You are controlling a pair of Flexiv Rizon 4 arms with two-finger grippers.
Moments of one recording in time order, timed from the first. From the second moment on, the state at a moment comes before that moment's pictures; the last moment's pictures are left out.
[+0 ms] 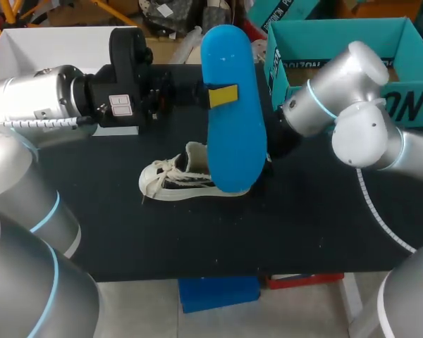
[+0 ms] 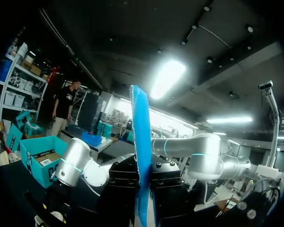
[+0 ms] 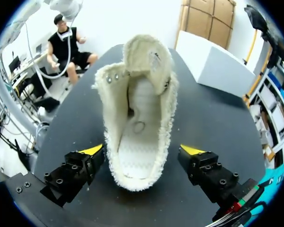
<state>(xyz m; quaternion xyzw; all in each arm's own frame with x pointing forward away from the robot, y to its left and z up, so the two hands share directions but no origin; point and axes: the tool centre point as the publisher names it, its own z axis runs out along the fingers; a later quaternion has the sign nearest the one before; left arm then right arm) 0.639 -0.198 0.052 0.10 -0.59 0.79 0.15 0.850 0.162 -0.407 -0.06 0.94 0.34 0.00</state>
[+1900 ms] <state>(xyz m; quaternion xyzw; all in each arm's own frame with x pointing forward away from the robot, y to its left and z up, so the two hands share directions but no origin) 0.639 -0.198 0.052 0.10 -0.59 0.79 0.15 0.879 0.183 -0.368 -0.05 0.98 0.17 0.00</state>
